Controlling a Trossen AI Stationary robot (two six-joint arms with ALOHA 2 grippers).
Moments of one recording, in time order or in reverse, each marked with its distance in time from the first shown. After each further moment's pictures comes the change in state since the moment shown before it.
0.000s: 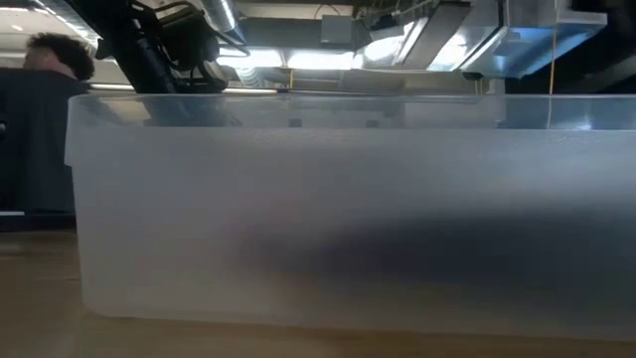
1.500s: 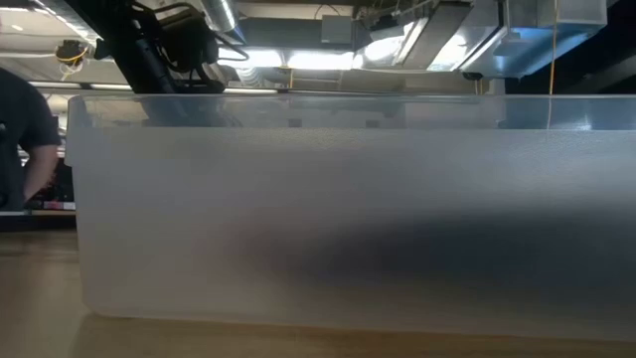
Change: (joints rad) left arm 0.000 0.000 0.000 -0.026 0.001 -0.001; right arm 0.325 0.033 -0.006 -0.238 -0.303 0.591
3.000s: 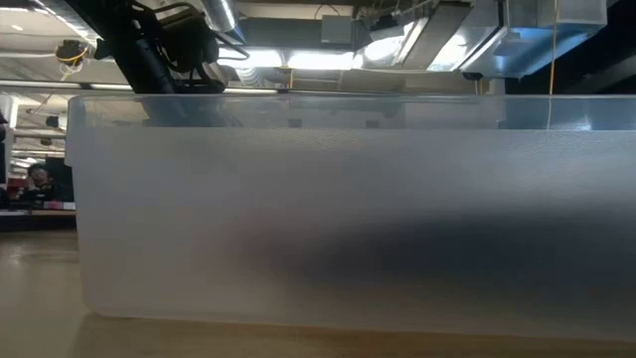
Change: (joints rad) left arm 0.000 0.000 0.000 0.005 0.001 0.006; right arm 0.168 0.153 -0.103 0.033 -0.097 -0.080
